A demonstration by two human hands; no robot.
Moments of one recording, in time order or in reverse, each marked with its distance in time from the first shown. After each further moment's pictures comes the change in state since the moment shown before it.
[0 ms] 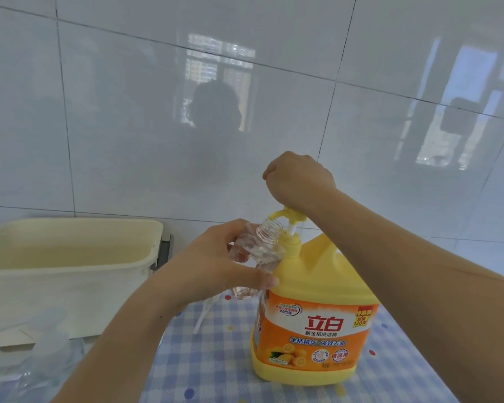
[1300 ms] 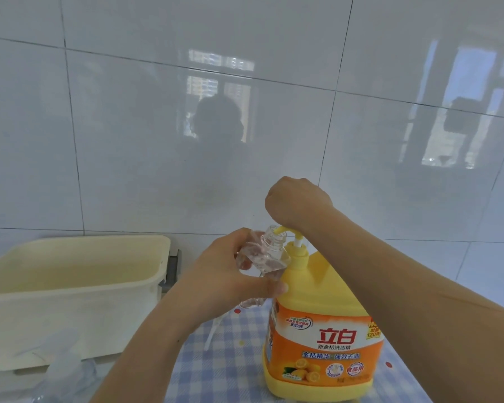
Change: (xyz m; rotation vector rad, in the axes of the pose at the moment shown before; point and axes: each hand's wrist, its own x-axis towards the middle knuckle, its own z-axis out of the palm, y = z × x) left_hand 0.000 0.002 0.003 0.084 0.112 0.014; right_hand -0.002 -0.003 0.010 -0.063 -0.103 0.021
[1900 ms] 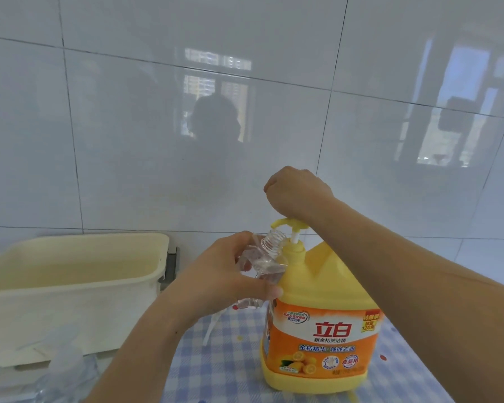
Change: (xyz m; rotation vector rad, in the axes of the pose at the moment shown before) left_hand -0.003 0.002 -0.001 -0.024 -0.094 -0.018; right_hand 0.005 0.003 -0.005 0.114 0.030 0.035
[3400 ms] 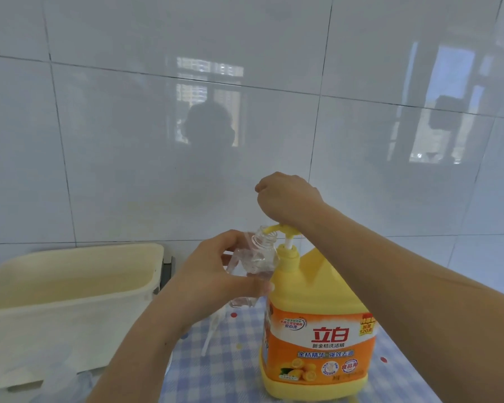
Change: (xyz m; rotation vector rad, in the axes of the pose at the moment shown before) left_hand -0.002 0.006 -0.004 -0.036 0.118 0.014; right_hand 0.005 0.001 0.003 0.003 -0.034 -0.030
